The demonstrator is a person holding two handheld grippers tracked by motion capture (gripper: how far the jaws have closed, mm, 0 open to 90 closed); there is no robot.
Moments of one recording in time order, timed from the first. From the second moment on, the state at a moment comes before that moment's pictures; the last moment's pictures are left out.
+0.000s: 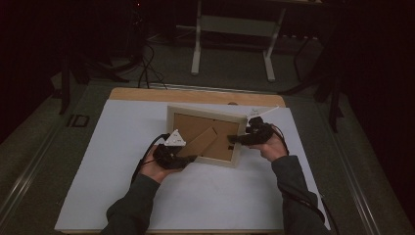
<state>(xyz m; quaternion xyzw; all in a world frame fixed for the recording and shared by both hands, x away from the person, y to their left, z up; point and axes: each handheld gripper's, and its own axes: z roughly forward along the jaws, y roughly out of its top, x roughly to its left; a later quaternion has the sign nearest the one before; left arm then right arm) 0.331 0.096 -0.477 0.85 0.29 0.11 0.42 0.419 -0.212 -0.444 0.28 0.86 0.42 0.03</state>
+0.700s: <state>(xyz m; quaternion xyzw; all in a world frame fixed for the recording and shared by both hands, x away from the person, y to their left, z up) 0.331 0.096 -0.474 0.84 0.30 0.14 0.42 0.412 -0.201 -0.433 0.25 0.88 0.40 0.09</state>
